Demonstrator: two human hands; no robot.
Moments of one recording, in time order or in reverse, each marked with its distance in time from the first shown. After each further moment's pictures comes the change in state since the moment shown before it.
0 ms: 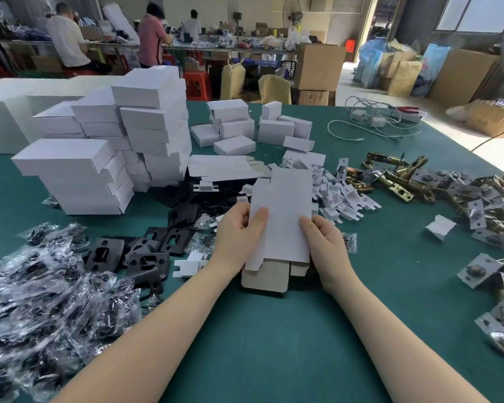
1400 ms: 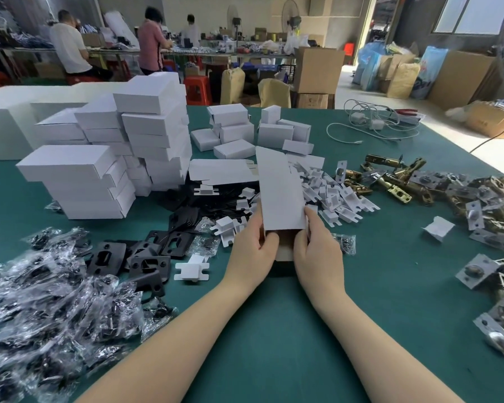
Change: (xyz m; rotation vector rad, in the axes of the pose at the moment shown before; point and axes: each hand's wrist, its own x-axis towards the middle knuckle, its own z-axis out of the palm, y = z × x) left_hand -0.021 -0.011 0.017 0.152 -0.119 0.187; right_hand -0.011 0.008 0.010 -0.687 0.203 -0.277
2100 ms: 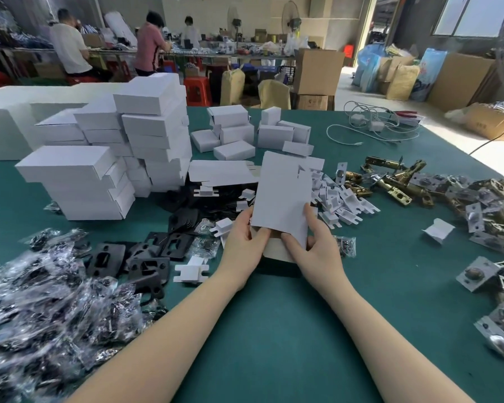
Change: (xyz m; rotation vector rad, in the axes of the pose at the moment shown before) left_hand 0.014 -0.008 -0.007 -0.304 0.043 -0.193; right_hand 0.012 0.007 -0.002 0.280 -0.184 0.071
